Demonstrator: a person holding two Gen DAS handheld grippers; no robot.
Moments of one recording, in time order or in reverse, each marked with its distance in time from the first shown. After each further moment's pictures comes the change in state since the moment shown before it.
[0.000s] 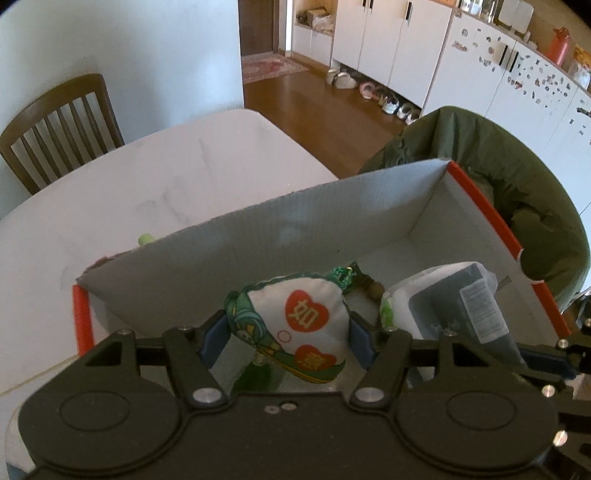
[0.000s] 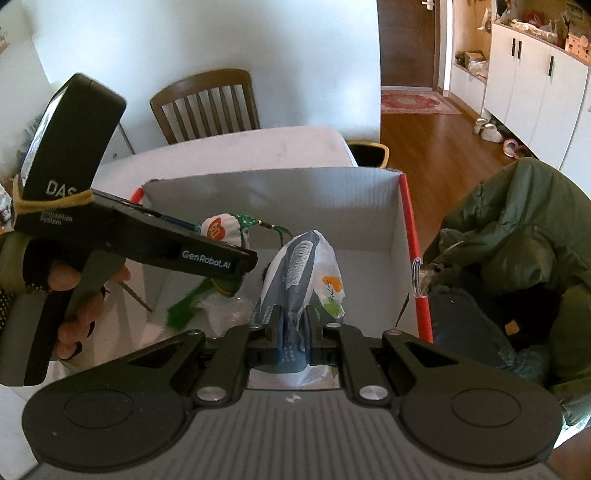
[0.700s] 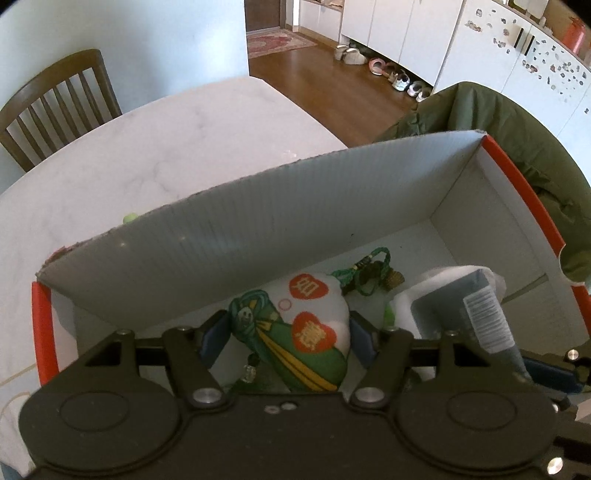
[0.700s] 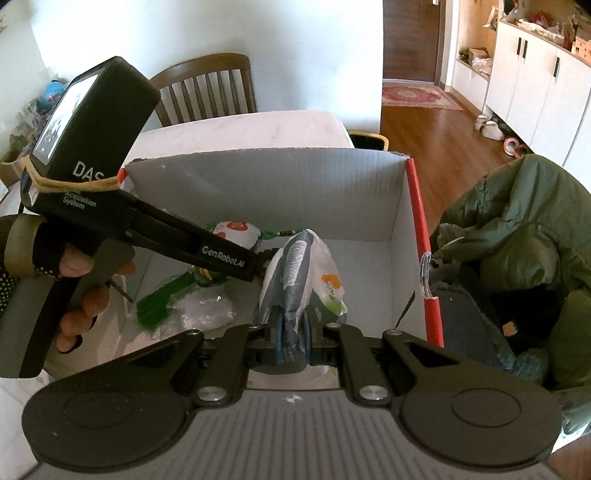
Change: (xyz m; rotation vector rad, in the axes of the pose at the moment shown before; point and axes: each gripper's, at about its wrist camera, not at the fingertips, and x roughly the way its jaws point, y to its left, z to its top) left arm 0.026 -0.002 0.004 -0.017 0.081 0.025; right arm 0.023 -0.006 0.003 -0.029 0.028 -0.012
